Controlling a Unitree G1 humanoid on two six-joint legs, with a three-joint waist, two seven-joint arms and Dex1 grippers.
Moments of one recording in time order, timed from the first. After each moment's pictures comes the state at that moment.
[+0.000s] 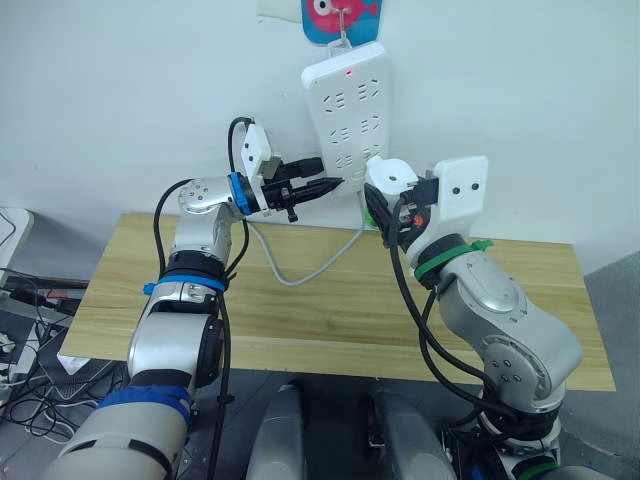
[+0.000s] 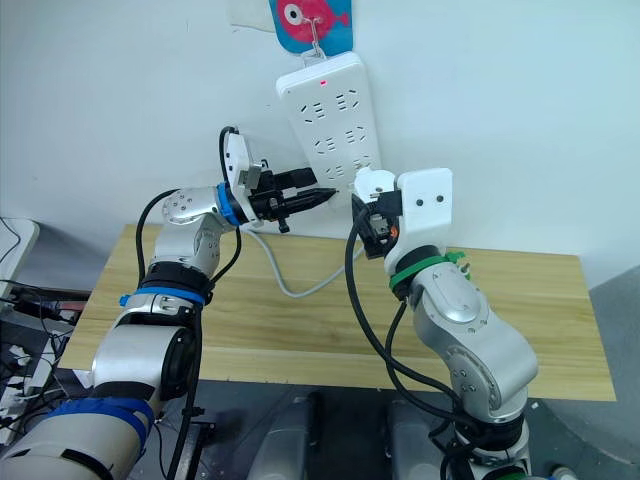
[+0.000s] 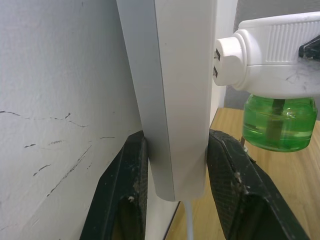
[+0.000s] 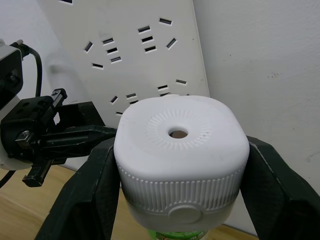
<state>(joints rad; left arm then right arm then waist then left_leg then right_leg) -1.05 0.37 0.07 0.87 -0.28 -0.20 -1.27 -0.51 -0.05 0.10 -0.78 0.38 1.06 -0.18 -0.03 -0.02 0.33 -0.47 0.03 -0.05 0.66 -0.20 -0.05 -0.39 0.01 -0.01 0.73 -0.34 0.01</state>
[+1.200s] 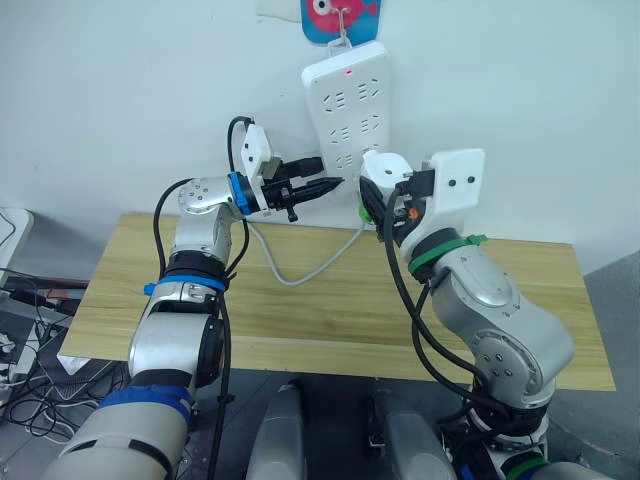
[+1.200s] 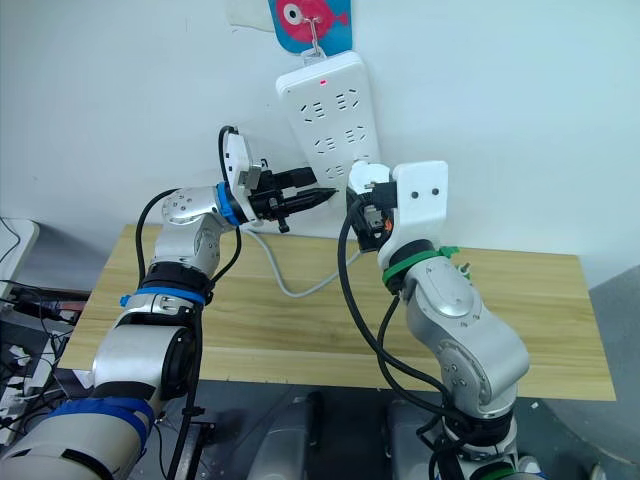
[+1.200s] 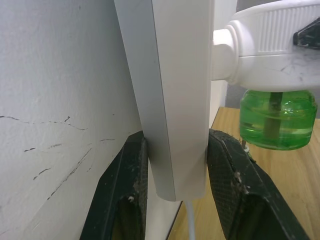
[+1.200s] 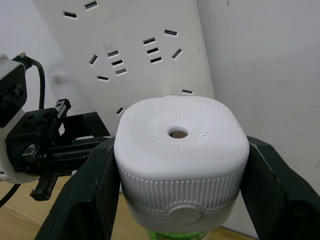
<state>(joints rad) -1.05 0.37 0.08 0.88 -0.27 -0.22 -1.28 -0.56 0.01 0.10 -0.76 0.33 1.07 -0.17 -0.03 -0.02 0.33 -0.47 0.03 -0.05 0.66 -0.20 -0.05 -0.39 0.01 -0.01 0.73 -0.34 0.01</state>
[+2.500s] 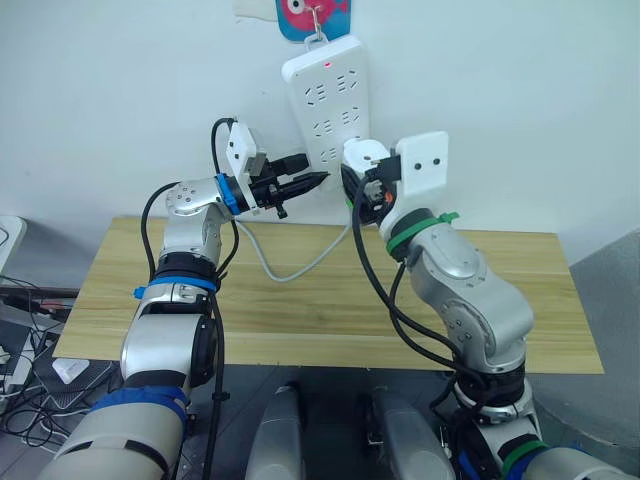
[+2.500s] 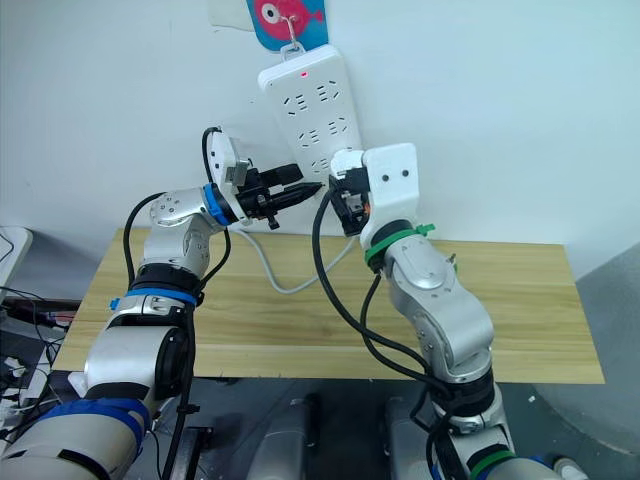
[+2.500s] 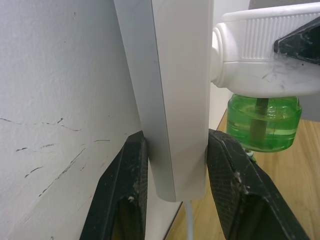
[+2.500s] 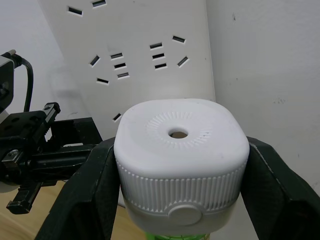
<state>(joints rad) -1.04 0.38 0.10 0.89 -0.27 -0.20 -1.24 -0.64 0.01 0.17 -0.53 0.19 0.89 -0.09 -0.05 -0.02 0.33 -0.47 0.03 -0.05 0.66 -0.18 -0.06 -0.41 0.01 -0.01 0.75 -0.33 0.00</state>
